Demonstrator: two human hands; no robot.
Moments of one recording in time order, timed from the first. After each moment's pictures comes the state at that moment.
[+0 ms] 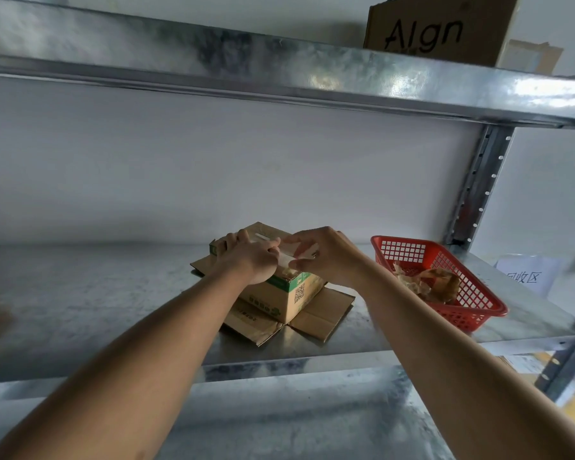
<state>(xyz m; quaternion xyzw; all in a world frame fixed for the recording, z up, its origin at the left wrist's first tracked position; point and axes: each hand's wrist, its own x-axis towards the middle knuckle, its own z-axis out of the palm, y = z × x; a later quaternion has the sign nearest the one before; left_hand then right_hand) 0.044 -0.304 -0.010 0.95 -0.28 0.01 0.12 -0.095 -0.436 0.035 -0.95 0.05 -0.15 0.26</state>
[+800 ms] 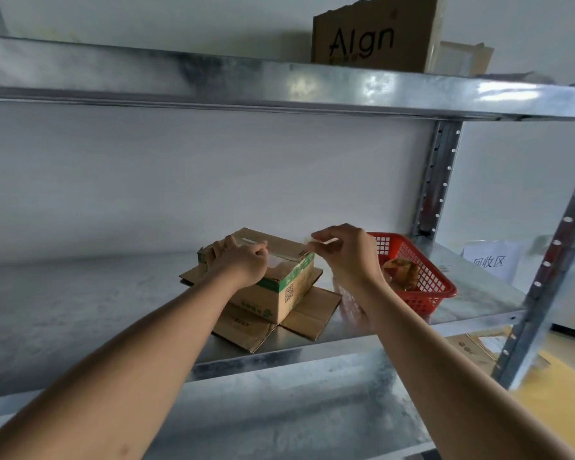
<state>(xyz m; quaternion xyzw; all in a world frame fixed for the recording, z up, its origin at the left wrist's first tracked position) -0.001 -0.334 0.000 0.95 -0.28 0.00 0.13 -0.160 -0.490 0.015 -0.85 0.15 -0.42 0.28</state>
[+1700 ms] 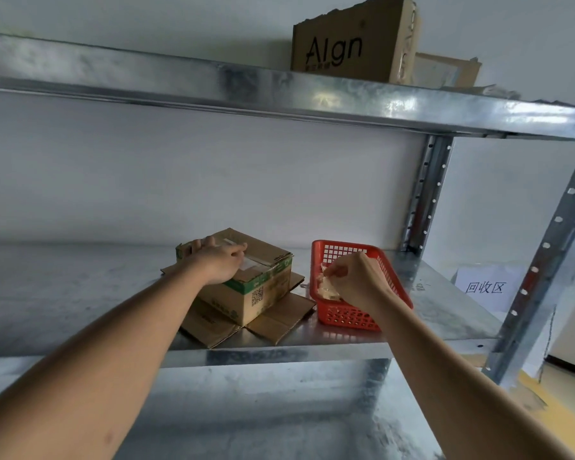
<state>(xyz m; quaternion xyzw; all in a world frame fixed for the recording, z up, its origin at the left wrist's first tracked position) -0.033 -0.368 0.007 0.97 -0.23 -0.03 0.12 -0.206 -0.598 -0.004 -0.93 0.20 -0.23 0.19</state>
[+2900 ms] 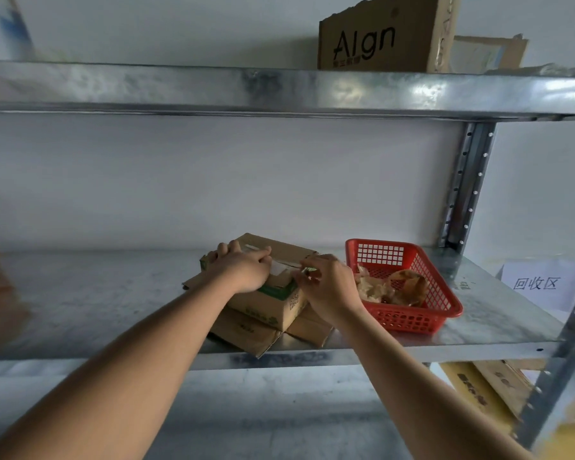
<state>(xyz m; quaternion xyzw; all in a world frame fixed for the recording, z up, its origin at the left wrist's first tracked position) -0.038 -0.347 0.009 0.97 -0.22 -0.02 0.08 -0.155 -0.505 -0.030 -0.90 0.09 -0.32 0.30</state>
